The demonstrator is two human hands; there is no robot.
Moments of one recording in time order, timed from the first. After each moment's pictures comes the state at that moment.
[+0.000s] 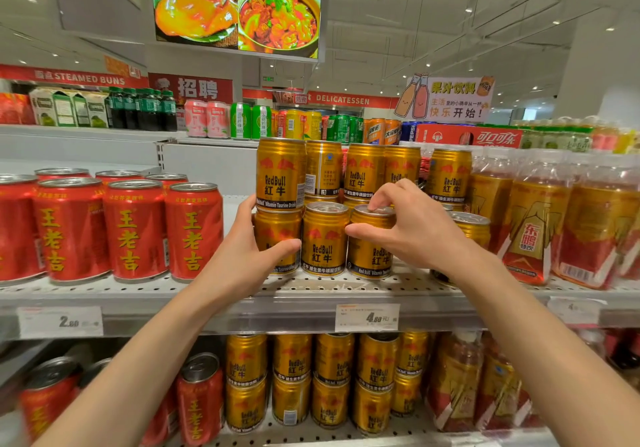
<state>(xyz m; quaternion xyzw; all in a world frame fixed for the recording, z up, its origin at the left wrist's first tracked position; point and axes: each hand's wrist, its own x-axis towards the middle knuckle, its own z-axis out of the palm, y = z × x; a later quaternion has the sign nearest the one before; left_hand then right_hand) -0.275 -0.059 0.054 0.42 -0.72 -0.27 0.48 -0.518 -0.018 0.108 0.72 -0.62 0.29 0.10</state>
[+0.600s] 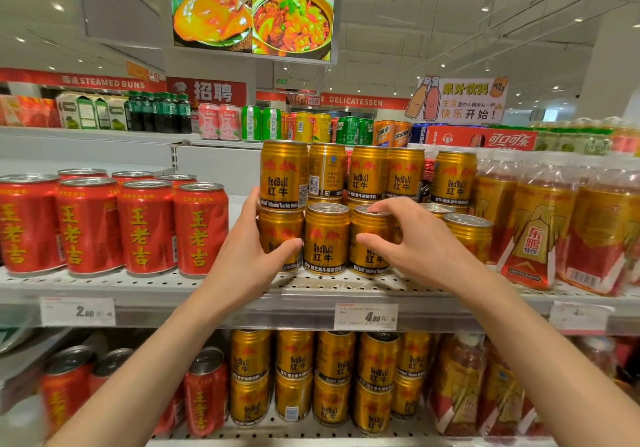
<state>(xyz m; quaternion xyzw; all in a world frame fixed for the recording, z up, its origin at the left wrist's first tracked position) -0.280 -0.047 0.050 0.42 -0.73 -0.19 0.50 -0.526 -0.012 0.090 0.74 -0.59 0.31 0.08</state>
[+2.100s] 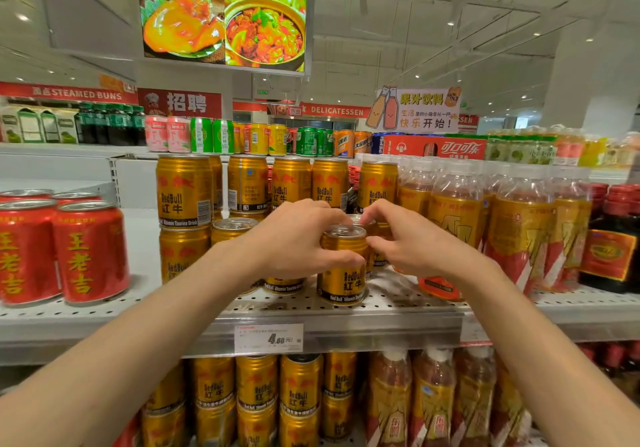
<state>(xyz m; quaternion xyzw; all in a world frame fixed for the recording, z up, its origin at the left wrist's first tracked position) -0.440 -0.042 0.123 0.33 -0.91 0.07 0.23 -0.640 -0.008 0.121 0.75 -0.61 0.24 0.00</state>
